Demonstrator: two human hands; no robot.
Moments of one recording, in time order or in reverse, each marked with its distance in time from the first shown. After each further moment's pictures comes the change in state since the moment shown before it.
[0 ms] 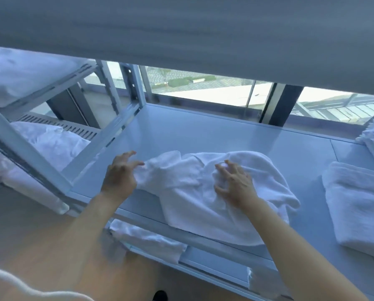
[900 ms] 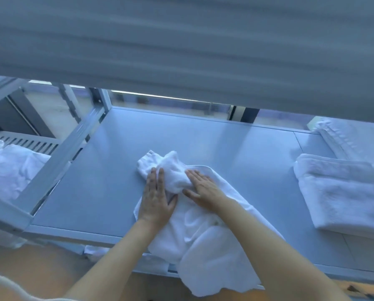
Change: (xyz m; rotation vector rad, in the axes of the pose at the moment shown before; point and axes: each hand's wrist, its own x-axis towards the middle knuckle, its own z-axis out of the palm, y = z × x) left_hand -0.001 0.067 0.130 -0.327 -0.123 0.113; right_hand 0.027 -0.046 0.022 0.114 -0.183 -0.050
